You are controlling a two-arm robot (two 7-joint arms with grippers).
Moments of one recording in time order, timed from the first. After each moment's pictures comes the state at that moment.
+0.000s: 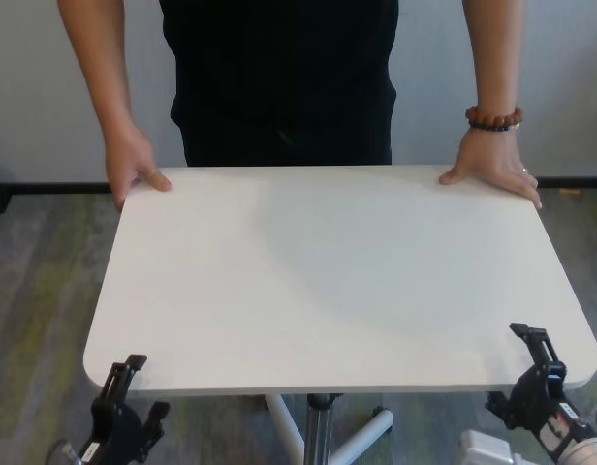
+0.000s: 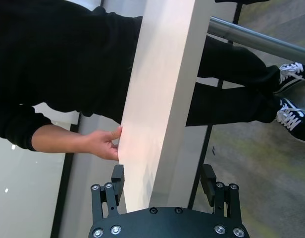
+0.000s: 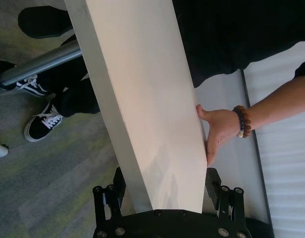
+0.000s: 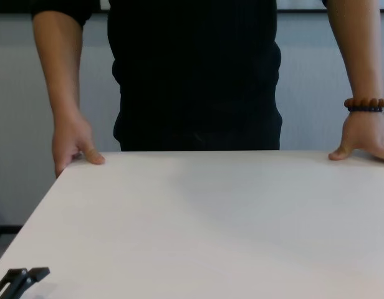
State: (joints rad) left arm 0.19 0.57 0.54 -1.53 0.85 0.03 0.42; right arm -0.16 0.72 -0.53 -1.67 -0.61 0.21 -0.24
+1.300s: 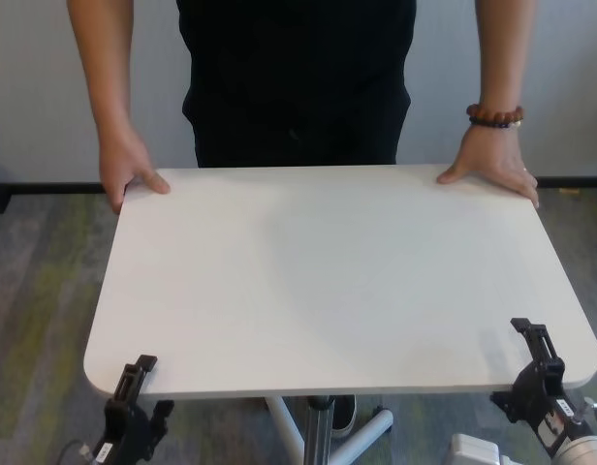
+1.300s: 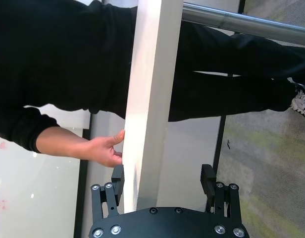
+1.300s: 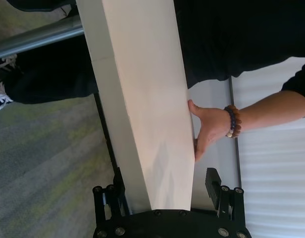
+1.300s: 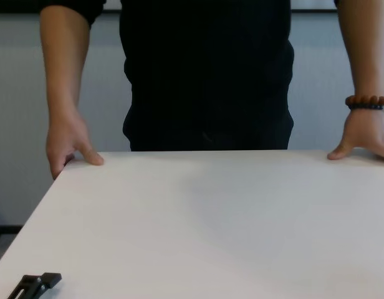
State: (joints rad) left arm 0.14 0.50 0.55 -1.43 0.97 0.06 0.47; right arm -0.14 0.66 -0.52 -1.60 -0.75 0.24 -0.28
